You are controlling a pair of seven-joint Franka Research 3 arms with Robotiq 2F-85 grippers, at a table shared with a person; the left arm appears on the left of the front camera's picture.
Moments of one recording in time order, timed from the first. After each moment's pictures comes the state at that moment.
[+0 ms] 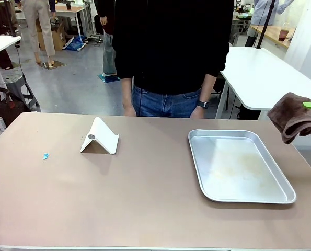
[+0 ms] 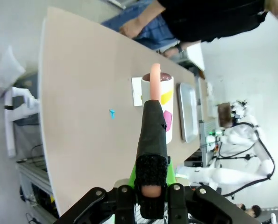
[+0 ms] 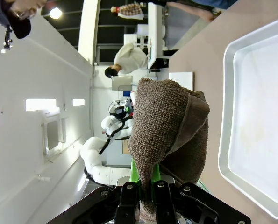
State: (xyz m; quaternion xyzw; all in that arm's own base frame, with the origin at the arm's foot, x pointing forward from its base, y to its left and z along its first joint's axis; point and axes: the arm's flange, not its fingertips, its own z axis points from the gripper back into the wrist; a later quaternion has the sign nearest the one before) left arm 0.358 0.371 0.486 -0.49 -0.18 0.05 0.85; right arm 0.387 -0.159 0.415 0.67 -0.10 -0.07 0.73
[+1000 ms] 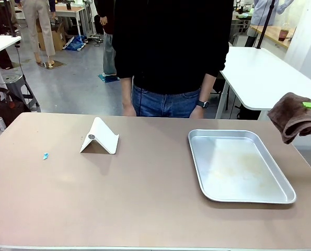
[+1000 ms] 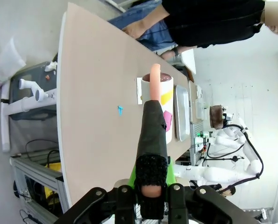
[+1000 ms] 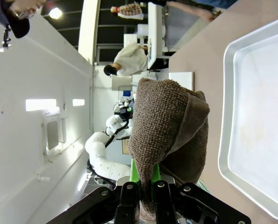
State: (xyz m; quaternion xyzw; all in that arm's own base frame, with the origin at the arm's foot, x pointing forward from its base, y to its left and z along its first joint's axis) left arm 0.357 0.419 0.455 -0.52 -0.16 0.06 0.84; right arm 0.387 -0.159 0.414 0.67 -0.10 -0.07 0.73
